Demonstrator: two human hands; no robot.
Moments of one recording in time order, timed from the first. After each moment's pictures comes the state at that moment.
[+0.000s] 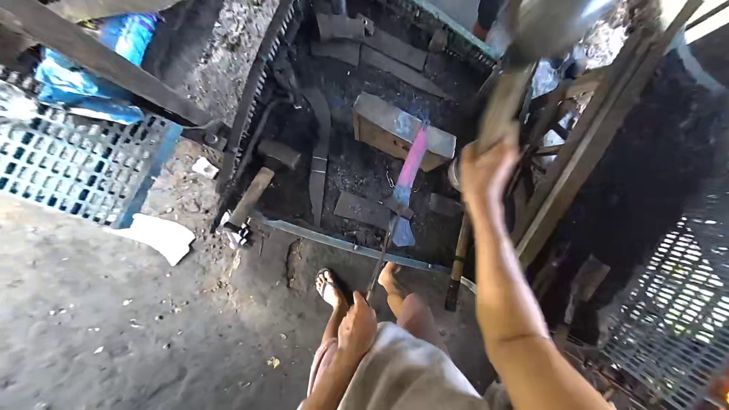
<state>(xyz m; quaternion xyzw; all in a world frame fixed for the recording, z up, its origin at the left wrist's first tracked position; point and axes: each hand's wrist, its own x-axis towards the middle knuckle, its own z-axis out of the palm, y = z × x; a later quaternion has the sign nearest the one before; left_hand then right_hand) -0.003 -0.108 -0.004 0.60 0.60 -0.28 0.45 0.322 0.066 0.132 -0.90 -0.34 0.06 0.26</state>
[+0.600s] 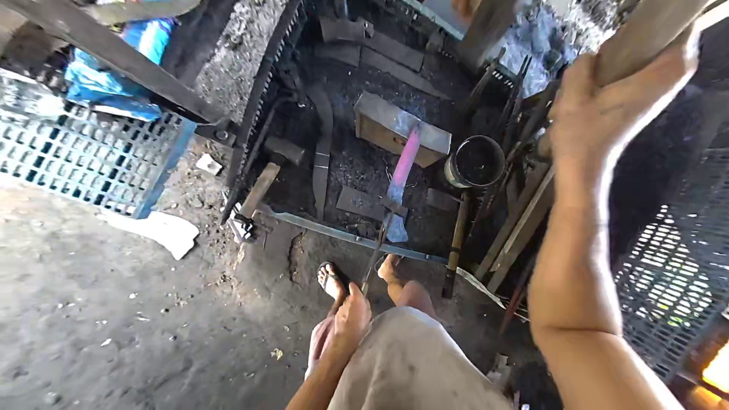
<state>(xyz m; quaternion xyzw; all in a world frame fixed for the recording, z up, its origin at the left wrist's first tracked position) -0.029 -0.115 0.011 0.60 0.60 -0.28 0.45 0.345 0.066 0.294 -0.82 -0.44 -0.08 0.36</state>
